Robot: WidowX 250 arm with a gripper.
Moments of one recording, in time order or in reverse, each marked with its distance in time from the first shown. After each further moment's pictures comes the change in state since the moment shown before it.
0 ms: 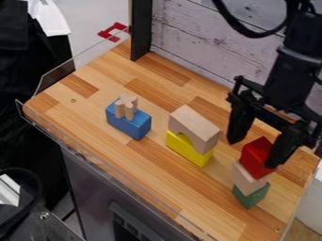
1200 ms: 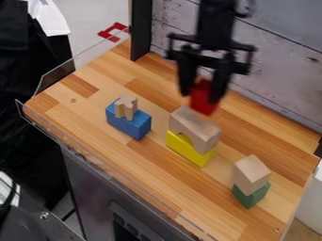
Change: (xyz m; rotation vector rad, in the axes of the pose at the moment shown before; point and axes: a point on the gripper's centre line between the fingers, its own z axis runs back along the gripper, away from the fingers) arm -0.009 0.112 0.024 -0.172 -0.107 0.353
